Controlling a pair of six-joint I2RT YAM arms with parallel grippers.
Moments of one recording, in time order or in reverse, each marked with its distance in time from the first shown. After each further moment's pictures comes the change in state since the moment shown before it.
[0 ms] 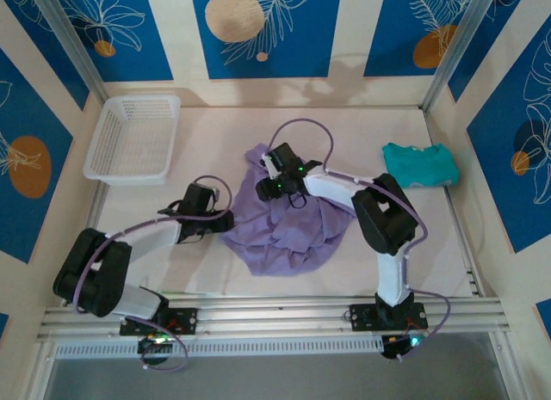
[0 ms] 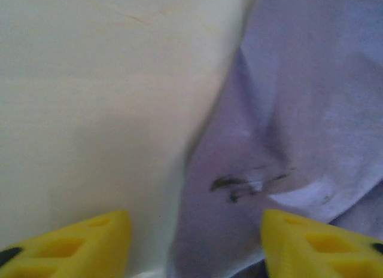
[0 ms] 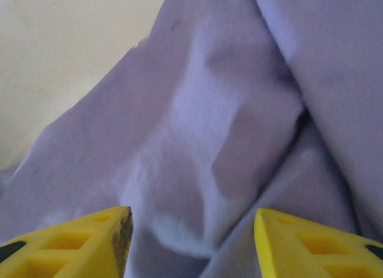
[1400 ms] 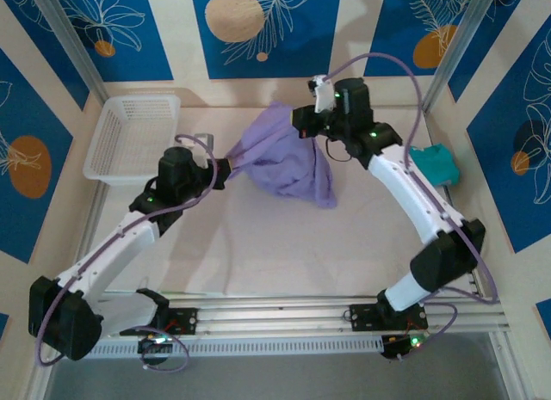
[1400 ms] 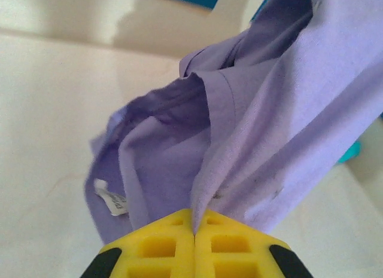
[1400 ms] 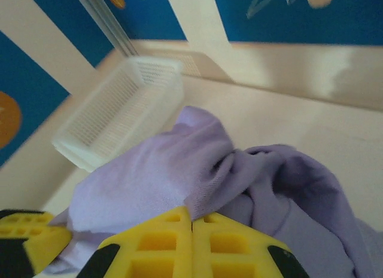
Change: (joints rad) left arm -0.016 -0.298 0.318 0.019 0.037 0.037; right arm -0.234 -0.484 0.195 -0.084 -0.237 0.064
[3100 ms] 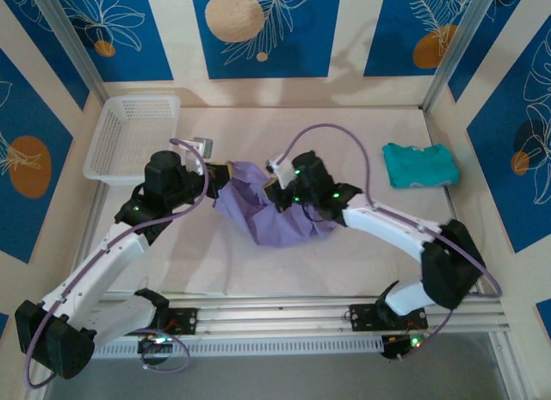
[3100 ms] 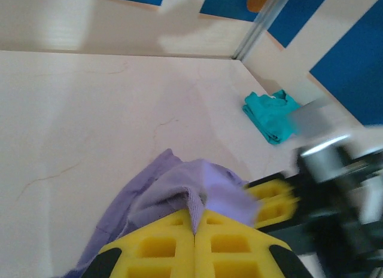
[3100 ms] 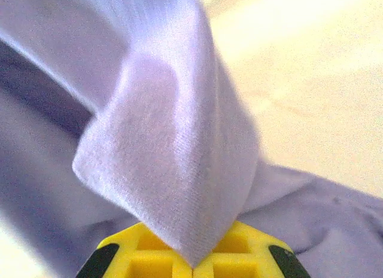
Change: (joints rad) left arm 0.000 -0.111 -0.012 -0.087 0.124 0.074; right arm 0.282 -0.120 -0.573 0.304 0.094 -0.212
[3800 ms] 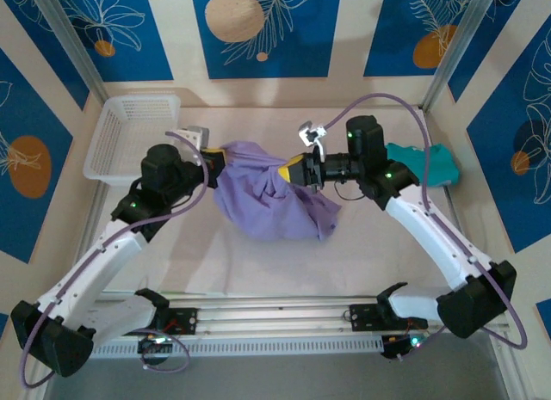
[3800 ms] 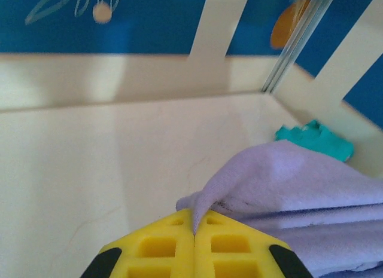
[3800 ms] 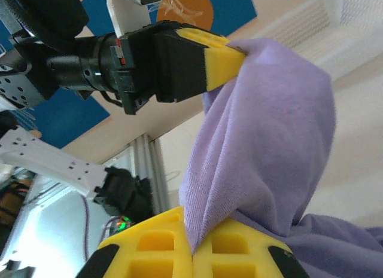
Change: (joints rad) left arm -0.026 0.017 0.073 -0.019 -0.175 0.101; right arm -0.225 -0.136 0.205 -0.233 -0.676 0.124
